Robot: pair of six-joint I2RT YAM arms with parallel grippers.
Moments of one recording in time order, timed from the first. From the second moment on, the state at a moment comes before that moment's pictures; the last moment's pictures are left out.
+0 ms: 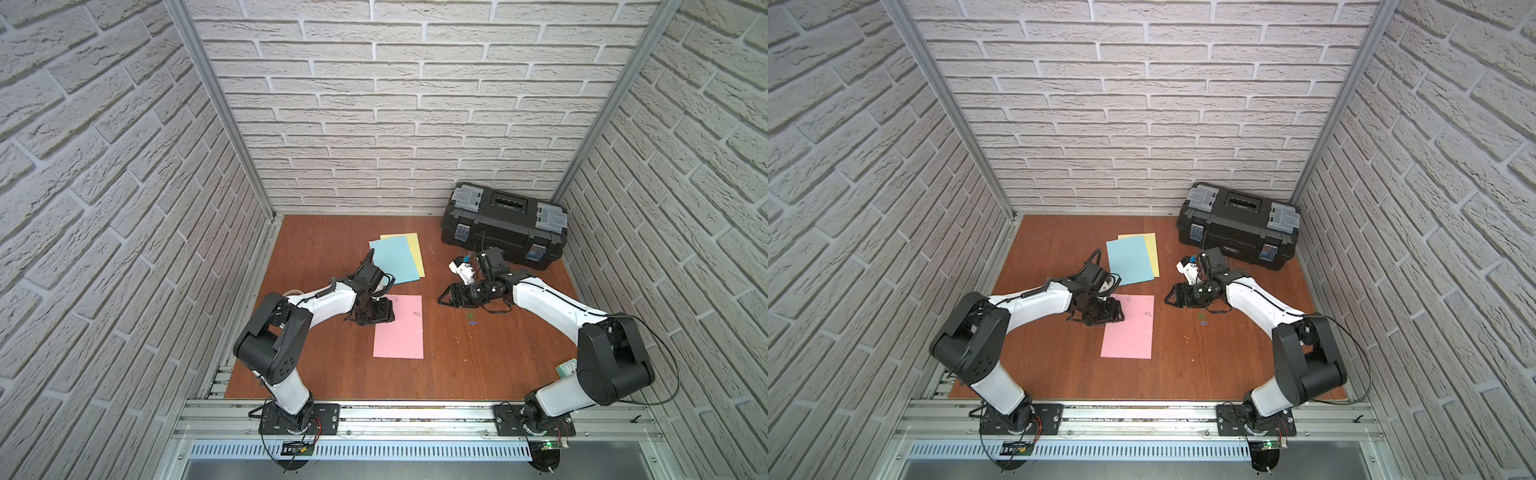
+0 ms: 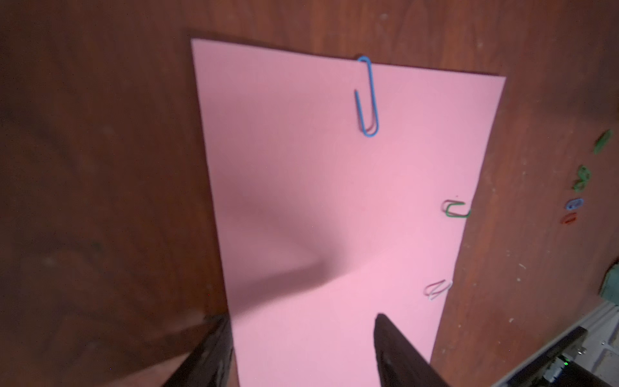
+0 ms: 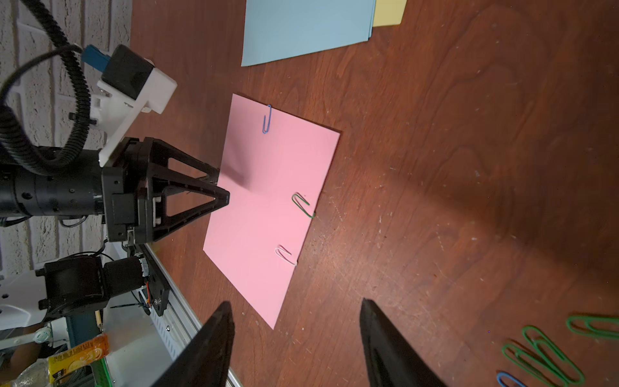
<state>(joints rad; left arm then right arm) -0.58 1.69 0.96 -0.51 0.30 -0.56 0.29 1.54 0.98 -0.56 -0.58 0.25</state>
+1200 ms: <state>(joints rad) -0.61 1.77 1.07 -0.55 0.27 -0.56 0.41 1.70 0.94 -0.55 -0.45 0.28</state>
